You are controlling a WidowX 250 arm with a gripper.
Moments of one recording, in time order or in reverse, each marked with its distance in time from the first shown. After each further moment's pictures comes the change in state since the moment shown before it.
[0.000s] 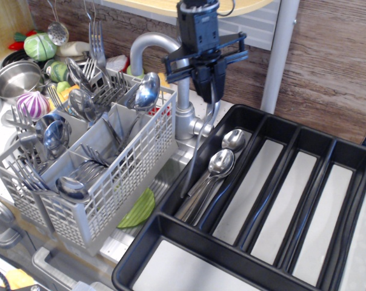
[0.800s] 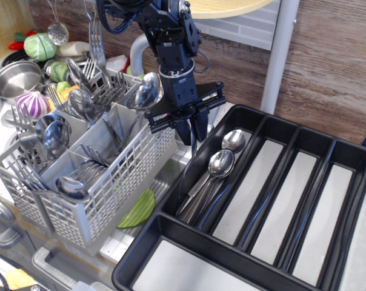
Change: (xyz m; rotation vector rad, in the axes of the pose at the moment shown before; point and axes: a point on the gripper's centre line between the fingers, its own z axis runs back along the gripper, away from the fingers) arm 0.002 0.023 -0.046 -0.089 -0.085 0.004
